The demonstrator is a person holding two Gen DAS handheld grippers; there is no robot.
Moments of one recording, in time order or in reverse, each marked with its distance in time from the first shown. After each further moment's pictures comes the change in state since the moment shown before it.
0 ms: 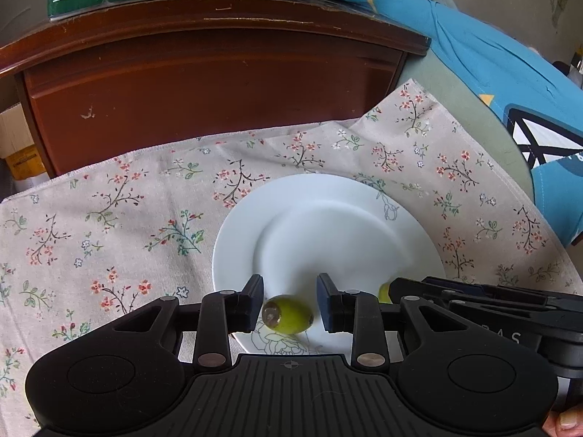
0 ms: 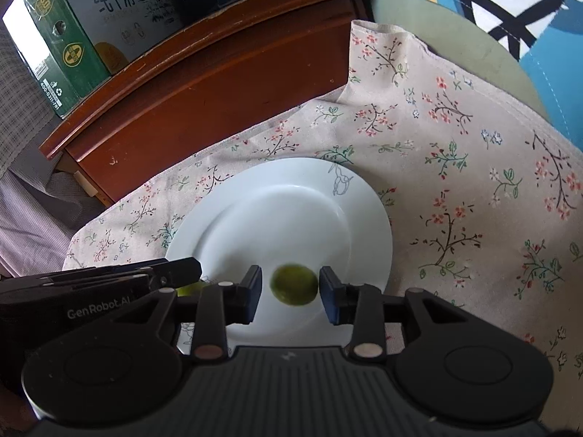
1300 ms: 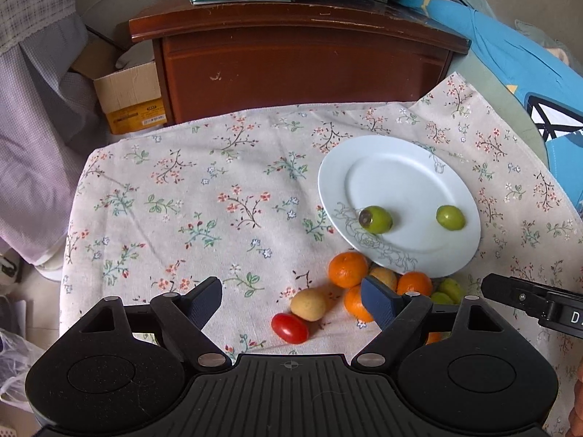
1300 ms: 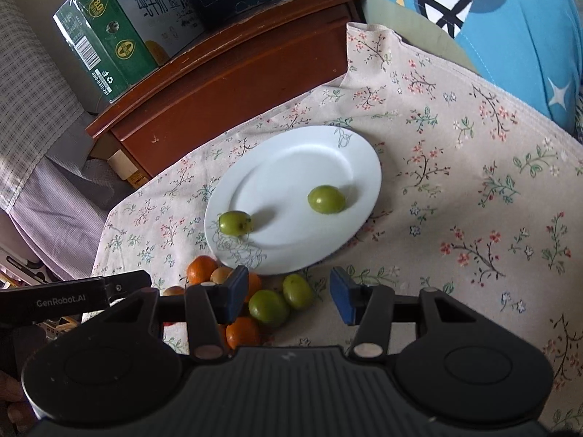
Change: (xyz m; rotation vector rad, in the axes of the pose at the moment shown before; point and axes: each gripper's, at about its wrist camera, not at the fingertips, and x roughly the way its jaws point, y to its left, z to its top) left arm -0.091 0.030 -0.063 -0.065 0.041 0.180; right arm -0.077 0.012 -0.060 0.033 0.010 0.054
